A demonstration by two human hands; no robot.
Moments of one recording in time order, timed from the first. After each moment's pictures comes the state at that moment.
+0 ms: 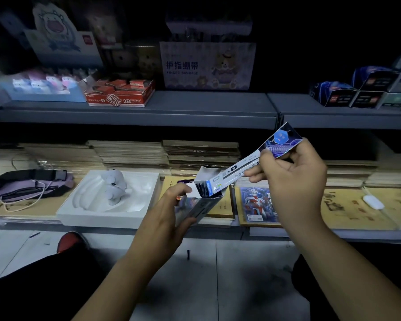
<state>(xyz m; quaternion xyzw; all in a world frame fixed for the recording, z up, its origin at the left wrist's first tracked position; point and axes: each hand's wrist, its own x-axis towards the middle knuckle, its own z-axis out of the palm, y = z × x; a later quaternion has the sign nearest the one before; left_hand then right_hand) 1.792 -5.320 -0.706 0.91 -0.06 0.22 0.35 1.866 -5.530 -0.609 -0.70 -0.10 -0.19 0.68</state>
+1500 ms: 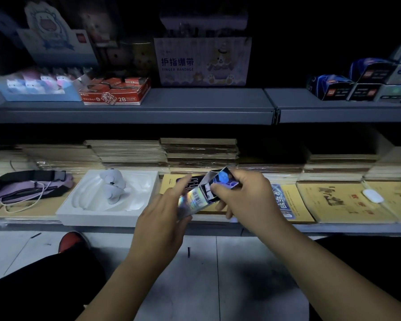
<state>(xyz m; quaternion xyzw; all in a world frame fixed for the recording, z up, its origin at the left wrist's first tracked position) 1.789 -5.326 -0.708 0.94 -0.02 0.25 0.24 1.857 -5.507 -0.638 -0.84 -0.12 0.05 0.53</state>
